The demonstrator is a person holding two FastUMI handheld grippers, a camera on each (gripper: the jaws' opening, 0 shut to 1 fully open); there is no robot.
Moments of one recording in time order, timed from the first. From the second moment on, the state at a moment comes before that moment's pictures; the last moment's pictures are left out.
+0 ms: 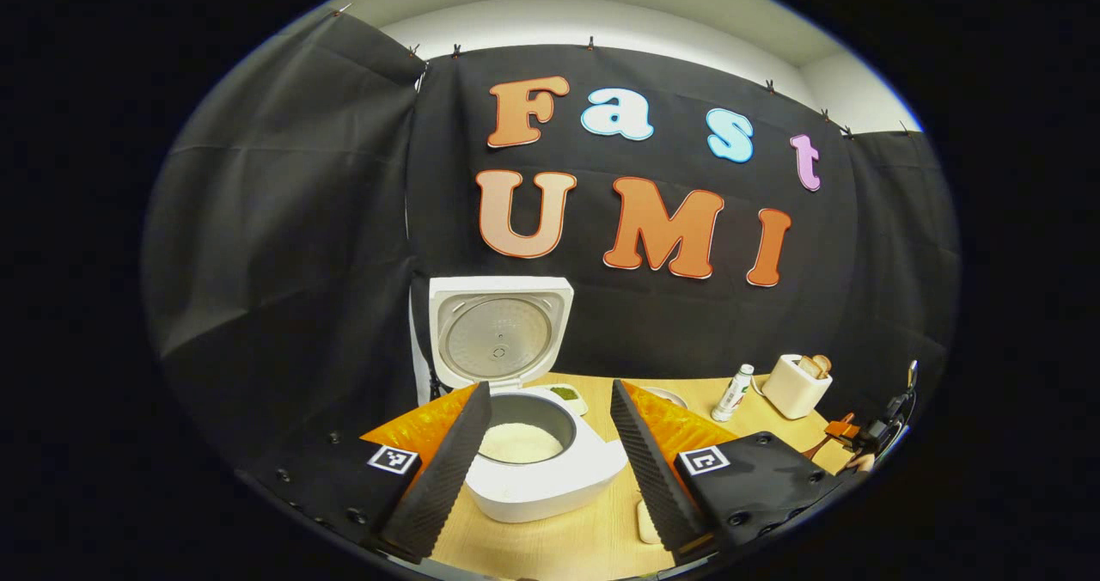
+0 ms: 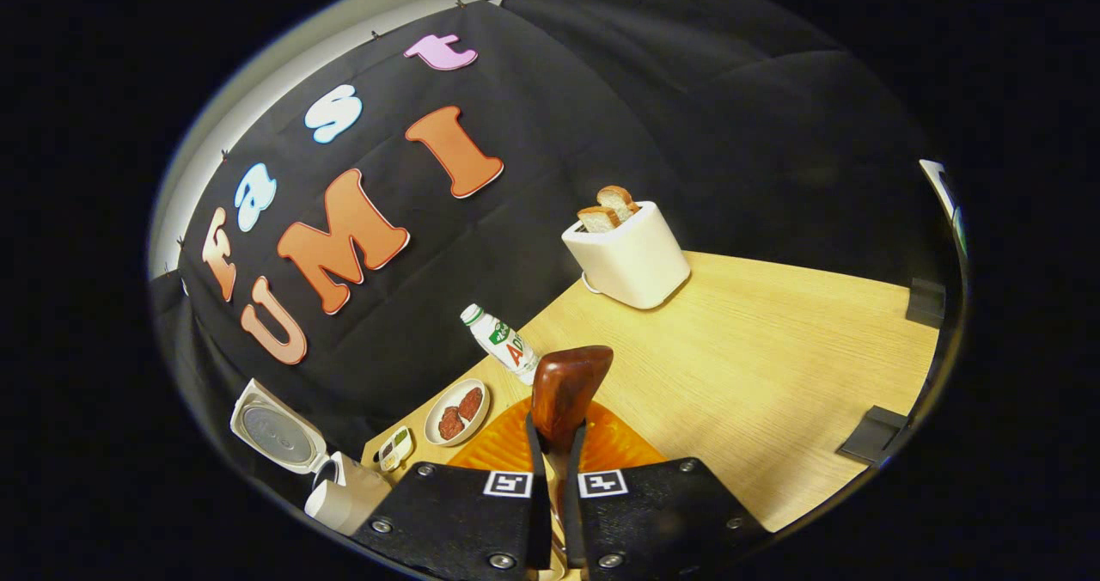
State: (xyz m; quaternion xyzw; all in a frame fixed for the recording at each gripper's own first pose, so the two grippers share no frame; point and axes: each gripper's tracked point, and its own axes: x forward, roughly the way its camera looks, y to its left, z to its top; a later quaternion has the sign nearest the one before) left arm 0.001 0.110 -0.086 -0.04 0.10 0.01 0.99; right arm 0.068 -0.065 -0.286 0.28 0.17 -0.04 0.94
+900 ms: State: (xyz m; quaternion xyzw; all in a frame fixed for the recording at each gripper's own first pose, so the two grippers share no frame) left arm -0.006 0.097 -0.084 -0.05 0.10 0.01 0.99; right arm 0.055 -0.057 -0.311 0.19 0.22 -0.03 0.95
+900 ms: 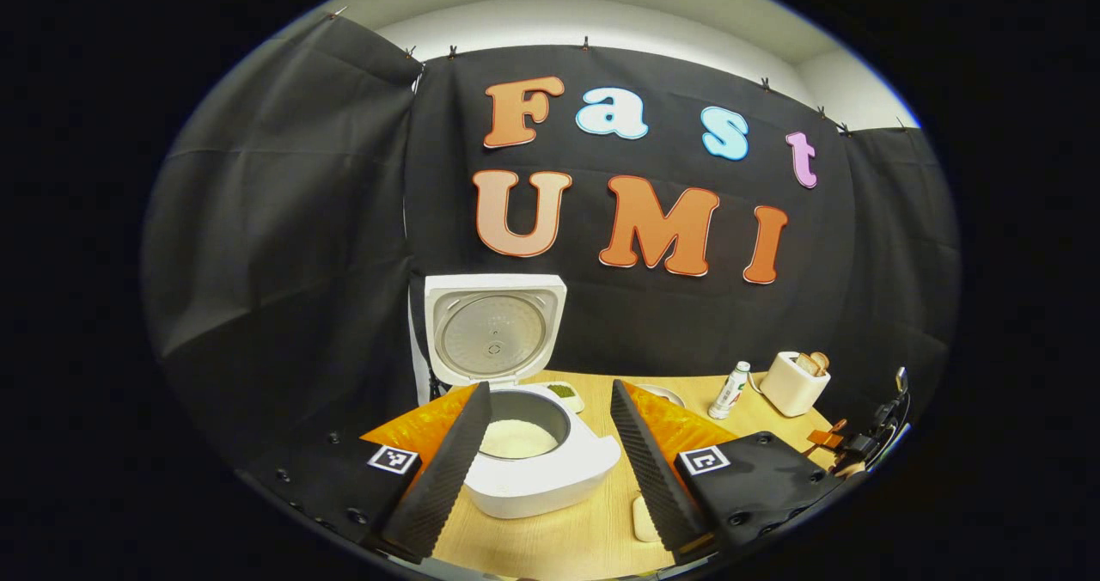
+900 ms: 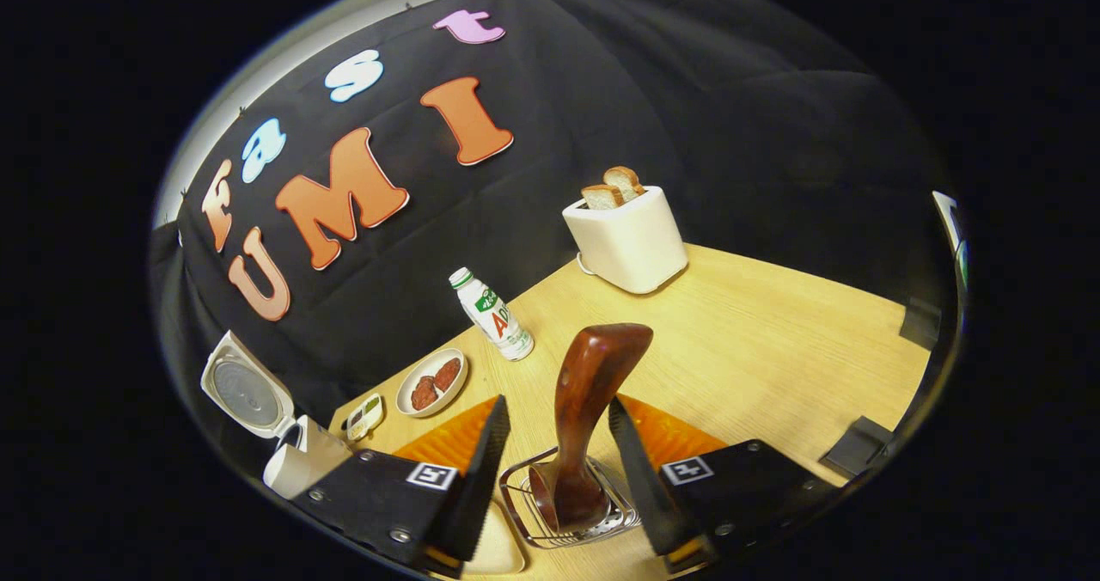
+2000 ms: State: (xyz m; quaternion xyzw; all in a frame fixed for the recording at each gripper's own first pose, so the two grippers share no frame) left arm 0.031 0.127 -0.019 -0.06 0.04 0.02 1.00; right arm 0.021 -0.043 -0.119 0.06 0.12 -0.02 0.99
